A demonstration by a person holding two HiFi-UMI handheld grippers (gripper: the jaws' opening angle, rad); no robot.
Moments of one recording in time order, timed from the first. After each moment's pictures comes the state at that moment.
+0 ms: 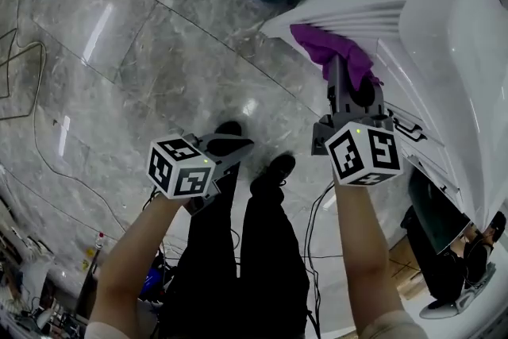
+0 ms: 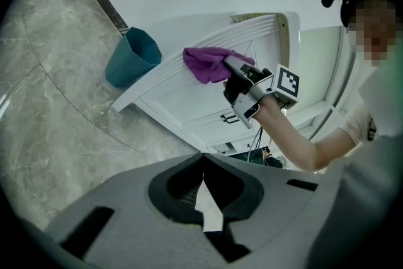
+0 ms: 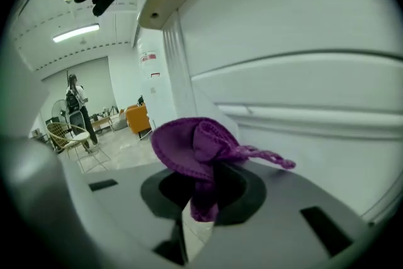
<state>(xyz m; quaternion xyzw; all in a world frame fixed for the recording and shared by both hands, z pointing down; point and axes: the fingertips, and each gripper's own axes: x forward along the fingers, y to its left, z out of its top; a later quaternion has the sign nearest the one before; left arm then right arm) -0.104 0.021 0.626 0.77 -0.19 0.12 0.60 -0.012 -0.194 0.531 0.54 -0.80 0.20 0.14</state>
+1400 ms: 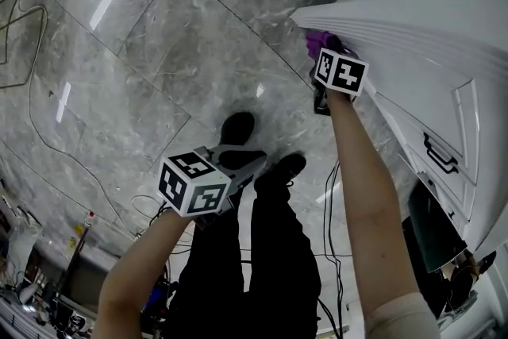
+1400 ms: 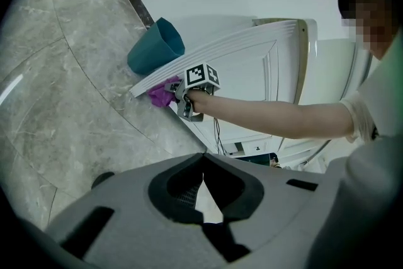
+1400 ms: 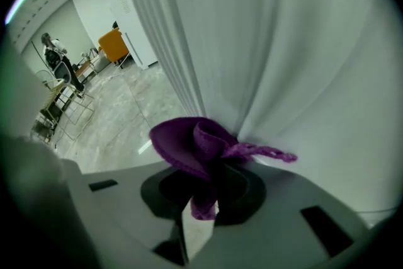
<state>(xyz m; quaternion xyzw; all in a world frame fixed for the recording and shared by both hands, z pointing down) -0.120 0.062 0.686 0.72 -0.22 0.11 0.64 -0.020 -0.182 0.860 0.47 -0.68 0.36 0.43</state>
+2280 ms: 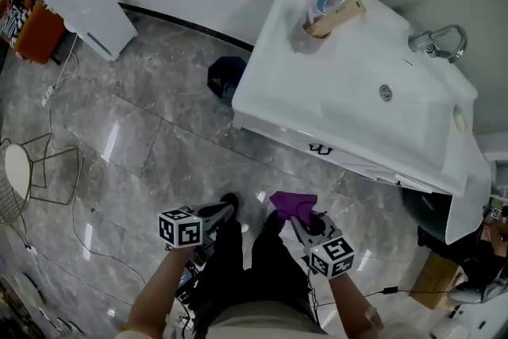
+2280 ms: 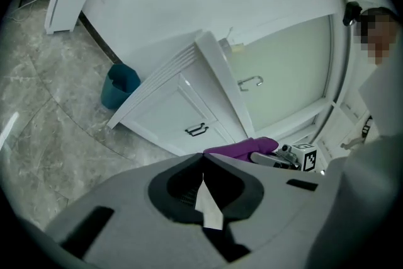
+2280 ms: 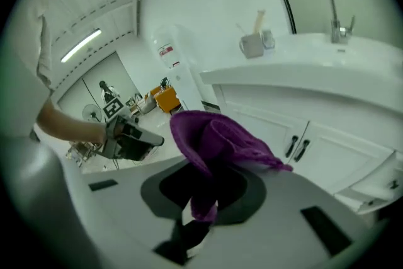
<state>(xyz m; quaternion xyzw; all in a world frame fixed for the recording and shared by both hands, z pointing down) -0.096 0.049 0.411 0.78 -0.23 0.12 0.57 0.062 0.072 0.360 0.43 -0.80 0.34 0.24</state>
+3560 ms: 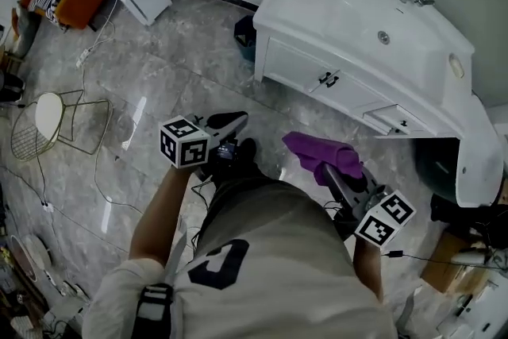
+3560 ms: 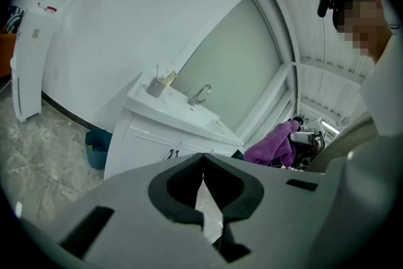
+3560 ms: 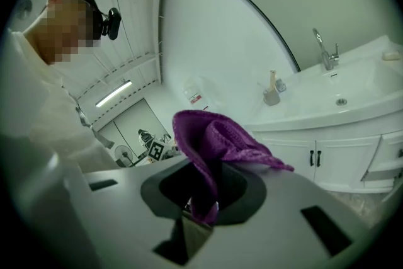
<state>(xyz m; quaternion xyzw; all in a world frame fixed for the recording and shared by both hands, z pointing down) -0.096 0.113 0.226 0.91 -0.22 0.09 0.34 0.059 0.211 0.118 0.39 -0.86 0.33 0.03</state>
